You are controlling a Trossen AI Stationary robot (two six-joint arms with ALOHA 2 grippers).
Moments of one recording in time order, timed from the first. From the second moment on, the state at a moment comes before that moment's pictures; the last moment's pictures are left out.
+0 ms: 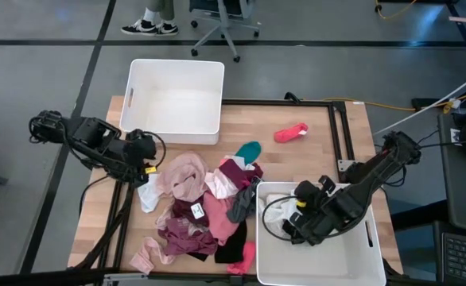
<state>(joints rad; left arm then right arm) -0.34 0.97 1.25 -1.49 -0.25 -0.62 0.73 1.54 1.41 -1.38 0.45 1.40</state>
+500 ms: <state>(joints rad) -0.35 1.00 0.85 -1.45 0.00 -0.91 0.73 1.54 1.41 -1.38 0.54 1.38</state>
